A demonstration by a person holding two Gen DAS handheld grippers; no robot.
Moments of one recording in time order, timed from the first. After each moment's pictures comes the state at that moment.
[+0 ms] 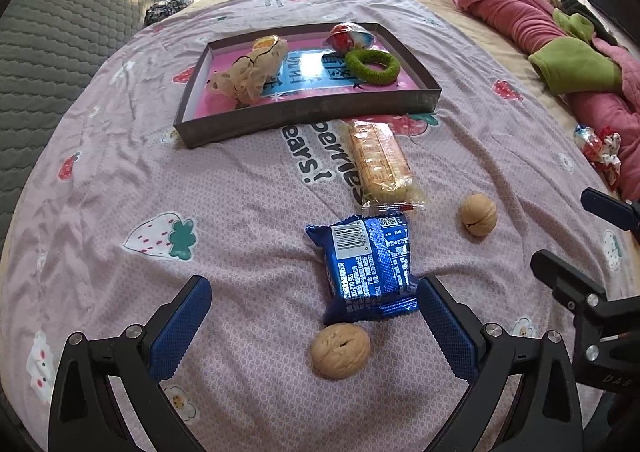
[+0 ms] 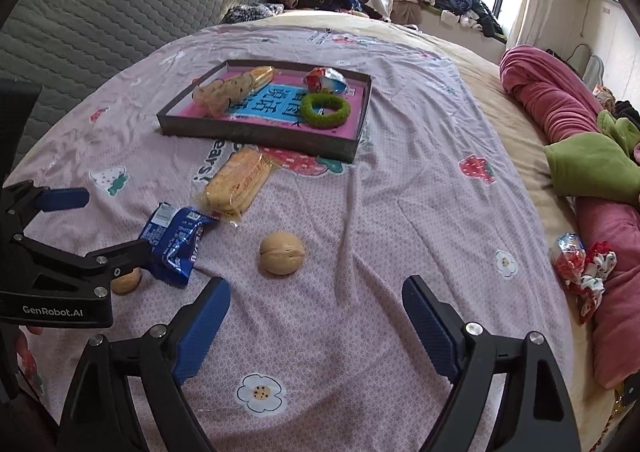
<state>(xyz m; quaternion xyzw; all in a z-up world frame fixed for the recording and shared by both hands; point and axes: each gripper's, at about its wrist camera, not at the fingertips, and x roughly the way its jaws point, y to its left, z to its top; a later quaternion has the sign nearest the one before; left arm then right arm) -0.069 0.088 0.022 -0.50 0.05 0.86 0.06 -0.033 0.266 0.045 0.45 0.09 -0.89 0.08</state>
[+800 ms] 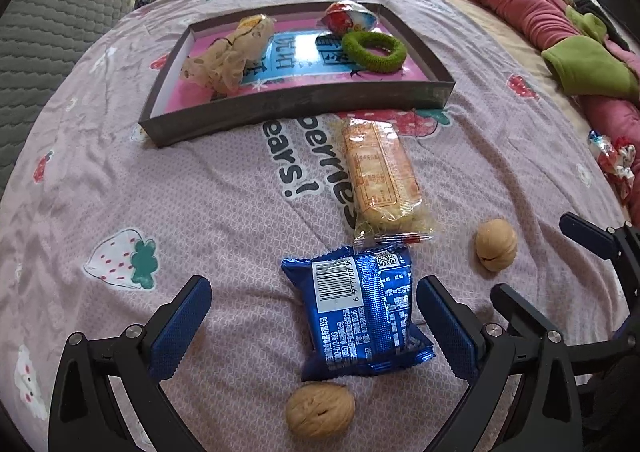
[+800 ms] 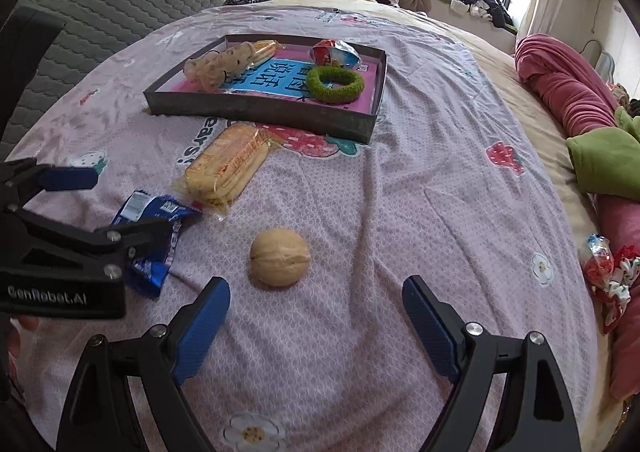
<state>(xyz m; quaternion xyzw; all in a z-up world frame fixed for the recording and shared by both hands) -0.111 0.104 -0.001 -0.53 0.04 0.85 0.06 -0.064 0.258 0.008 0.46 0.09 -0.88 0.09</state>
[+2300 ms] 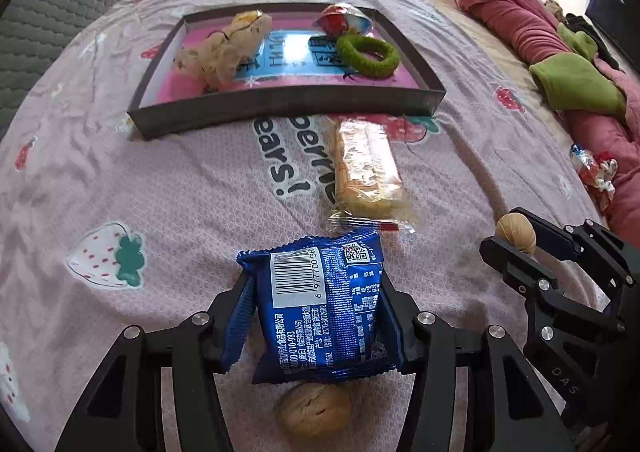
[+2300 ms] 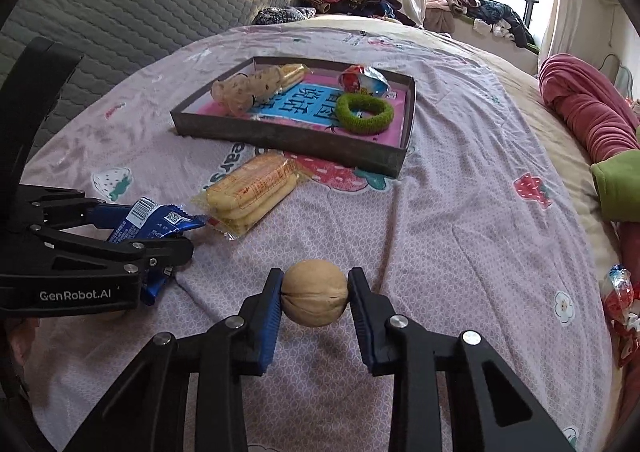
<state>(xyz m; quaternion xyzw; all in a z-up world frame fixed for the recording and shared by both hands) -0.111 0.094 0.001 -0.53 0.00 0.84 0.10 -0.070 0.252 0.018 0.43 0.08 -0.89 0.15</state>
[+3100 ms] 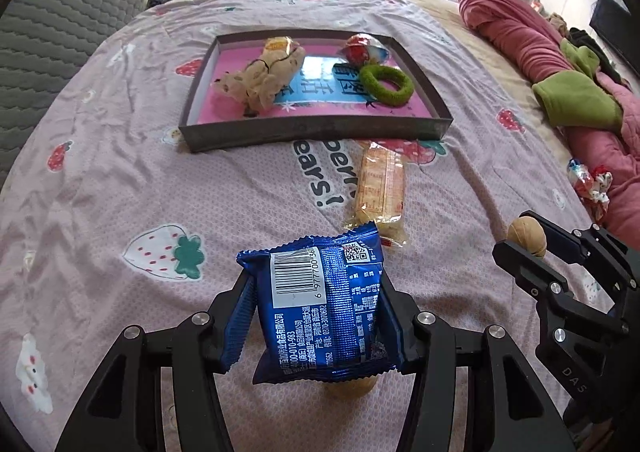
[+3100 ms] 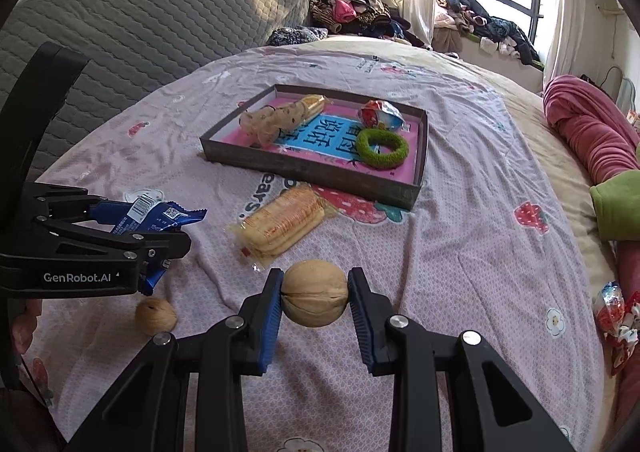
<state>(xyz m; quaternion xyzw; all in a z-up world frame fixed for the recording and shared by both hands) -0.092 0.064 0.037 -0.51 0.00 0.86 0.07 -0.052 0.235 0.051 0.39 0.08 -0.90 0.16</state>
